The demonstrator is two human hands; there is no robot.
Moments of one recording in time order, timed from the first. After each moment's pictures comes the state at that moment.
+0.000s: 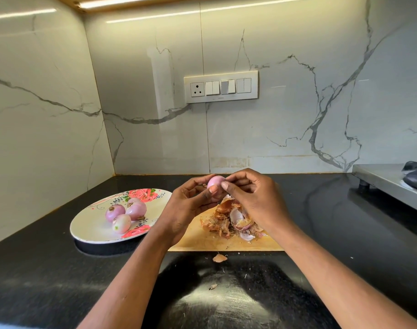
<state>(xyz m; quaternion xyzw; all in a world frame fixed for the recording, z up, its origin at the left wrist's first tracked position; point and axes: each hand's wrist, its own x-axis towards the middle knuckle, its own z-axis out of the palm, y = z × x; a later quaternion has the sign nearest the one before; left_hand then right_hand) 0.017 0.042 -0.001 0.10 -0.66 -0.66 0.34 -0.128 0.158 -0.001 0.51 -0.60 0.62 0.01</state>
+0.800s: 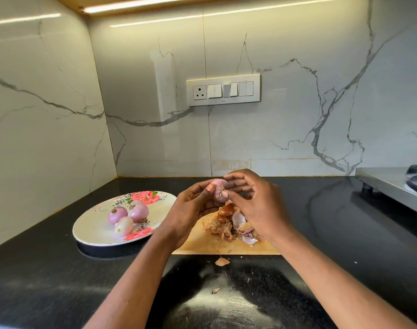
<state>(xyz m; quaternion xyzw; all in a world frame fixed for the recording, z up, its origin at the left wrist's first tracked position) 0.013 0.039 -0.006 0.11 -0.67 -0.65 0.34 -0.119 0.158 0.001 0.54 -0.59 0.59 0.08</state>
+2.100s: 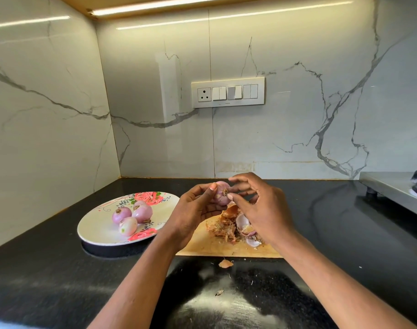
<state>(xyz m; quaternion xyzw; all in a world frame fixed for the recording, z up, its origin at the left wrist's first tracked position) 0.013 0.038 -0.006 0.13 -0.64 -0.67 0.35 -0.119 0.158 -0.003 0.56 -0.60 0.56 0.12</state>
